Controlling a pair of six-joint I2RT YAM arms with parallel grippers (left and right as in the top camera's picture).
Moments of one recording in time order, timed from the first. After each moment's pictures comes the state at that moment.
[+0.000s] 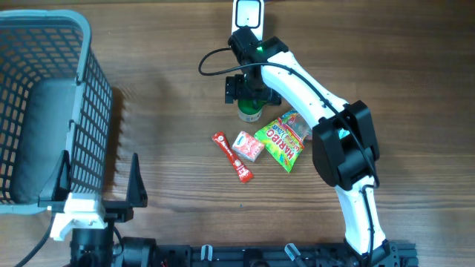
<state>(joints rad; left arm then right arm) -0.10 0.09 0.72 -0.46 -0.05 0.11 0.54 2.29 1.95 -1.11 -0.07 0.55</state>
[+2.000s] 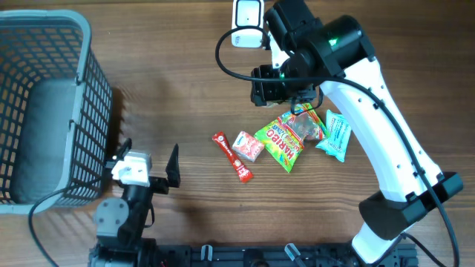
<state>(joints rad) -0.10 0.09 0.17 -0.24 0.06 -0.03 0.54 1.85 2.13 -1.55 -0.15 0.39</state>
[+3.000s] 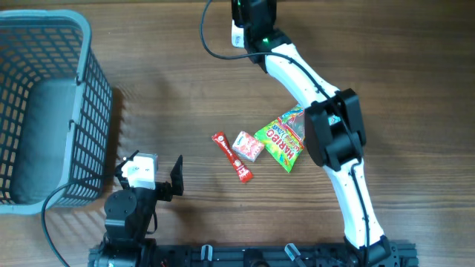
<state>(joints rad) -0.10 0.09 0.12 -0.39 0.06 -0.04 0.46 2.52 2.13 0.00 0.43 0.12</state>
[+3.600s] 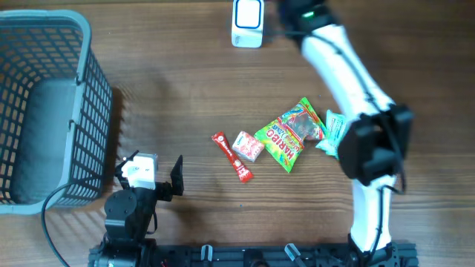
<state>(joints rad) -0.10 0.09 0.12 -0.39 0.06 -0.04 0.31 2.21 2.13 -0.55 0.63 0.22</state>
